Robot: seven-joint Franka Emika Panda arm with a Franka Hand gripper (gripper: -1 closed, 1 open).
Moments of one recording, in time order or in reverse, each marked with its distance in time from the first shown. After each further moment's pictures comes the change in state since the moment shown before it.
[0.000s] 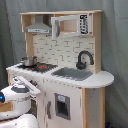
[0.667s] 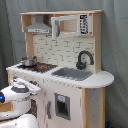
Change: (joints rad) arm 0.000 -0.003 0.000 0.001 0.000 0.000 -0.211
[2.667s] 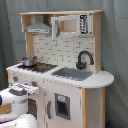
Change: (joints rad) arm 0.033 0.004 0.038 0.002 0.038 -0.037 -0.244
